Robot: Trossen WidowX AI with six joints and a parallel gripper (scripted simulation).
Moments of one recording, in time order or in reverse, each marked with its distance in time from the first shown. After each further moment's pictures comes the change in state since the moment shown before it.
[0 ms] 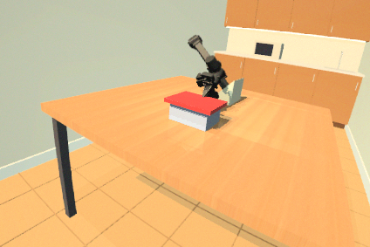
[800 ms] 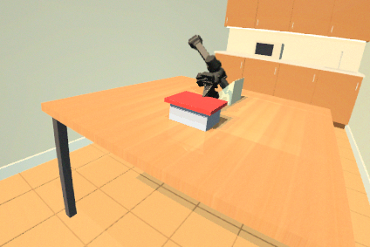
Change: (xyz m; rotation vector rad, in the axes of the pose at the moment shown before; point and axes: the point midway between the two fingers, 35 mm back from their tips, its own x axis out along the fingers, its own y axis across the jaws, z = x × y) arm -0.001 0.002 0.001 0.000 0.003 -0.006
